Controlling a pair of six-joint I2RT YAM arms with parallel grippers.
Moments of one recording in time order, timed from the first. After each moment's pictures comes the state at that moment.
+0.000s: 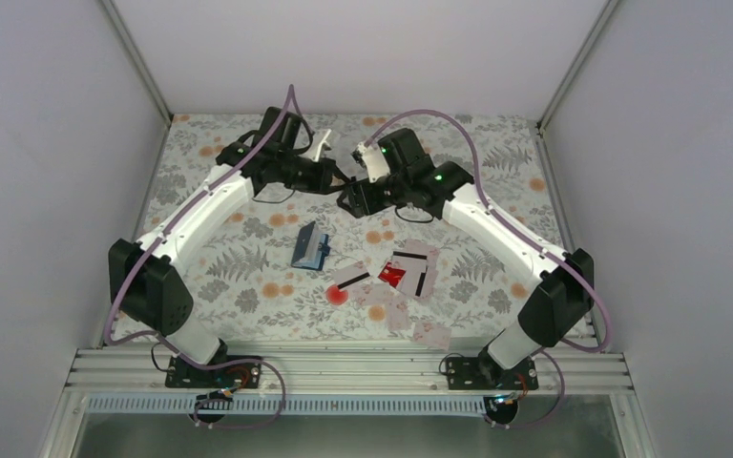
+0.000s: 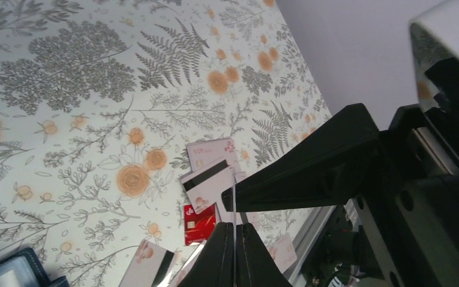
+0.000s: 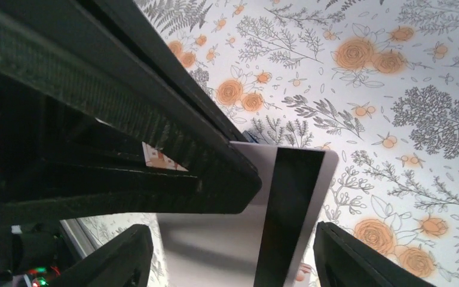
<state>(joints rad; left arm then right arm) -0.46 1.60 1.50 -0.72 0.66 -0.33 0.69 1.58 1.48 -0.71 -0.32 0.25</state>
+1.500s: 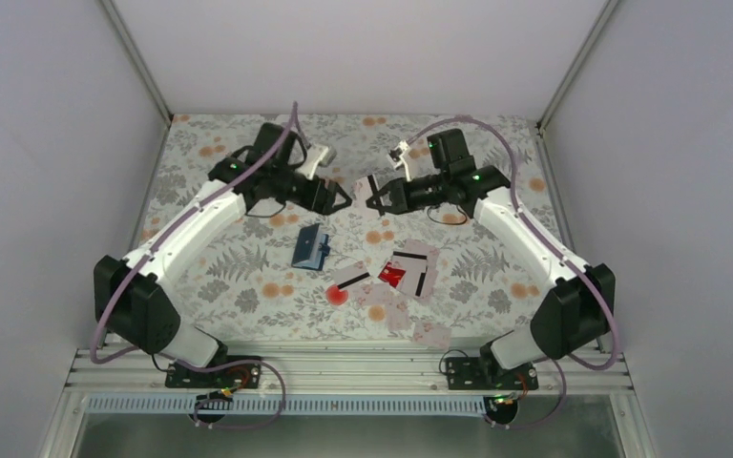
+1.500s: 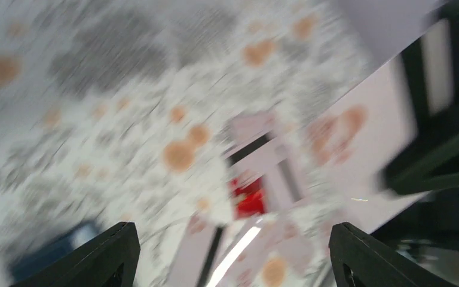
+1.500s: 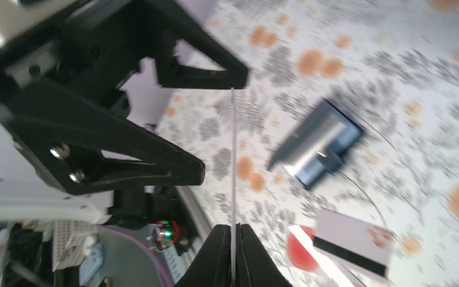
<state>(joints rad) -0.47 1.49 1.40 -0.72 0.62 -0.16 0.44 1.47 1.34 -0.66 -0.88 0.27</state>
